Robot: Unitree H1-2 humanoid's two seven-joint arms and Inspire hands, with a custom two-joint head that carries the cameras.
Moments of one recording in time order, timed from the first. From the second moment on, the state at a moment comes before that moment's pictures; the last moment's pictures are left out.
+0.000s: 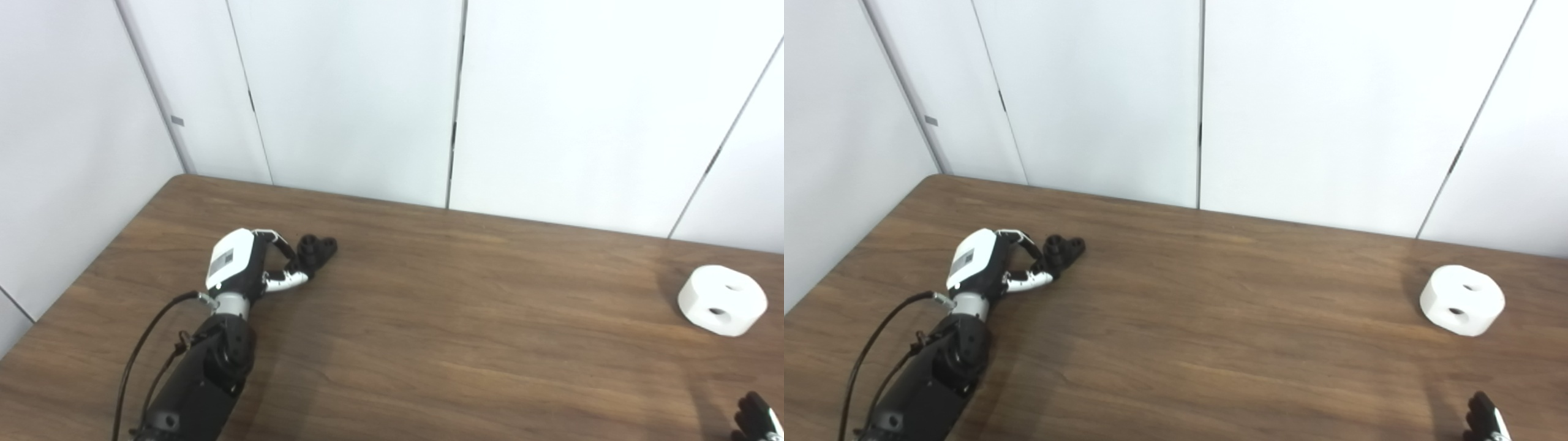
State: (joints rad) left arm -0.22 0.42 -0.09 0.17 0.55 0.23 0.19; right arm 0.36 -0.22 -0.14 -0.23 0.11 -0.17 0.14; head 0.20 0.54
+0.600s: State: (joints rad) left arm -0.01 0.38 -0.24 -0.11 0.64 0.13 0.14; right arm 0.37 -0.21 -0.12 -0.25 0.08 -0.15 0.11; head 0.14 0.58
